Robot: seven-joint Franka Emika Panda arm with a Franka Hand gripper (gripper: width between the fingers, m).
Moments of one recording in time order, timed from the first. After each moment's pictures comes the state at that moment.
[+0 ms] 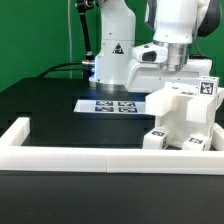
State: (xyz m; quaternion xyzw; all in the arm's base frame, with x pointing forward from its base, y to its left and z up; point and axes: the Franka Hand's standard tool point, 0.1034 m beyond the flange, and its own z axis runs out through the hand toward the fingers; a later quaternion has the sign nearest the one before) arm 0.344 0.085 0.014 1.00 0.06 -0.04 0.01
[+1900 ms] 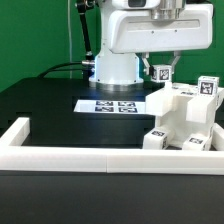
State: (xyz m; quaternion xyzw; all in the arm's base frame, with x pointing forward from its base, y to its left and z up) arm 0.501 0.046 0.122 0.99 0.12 -0.01 -0.02
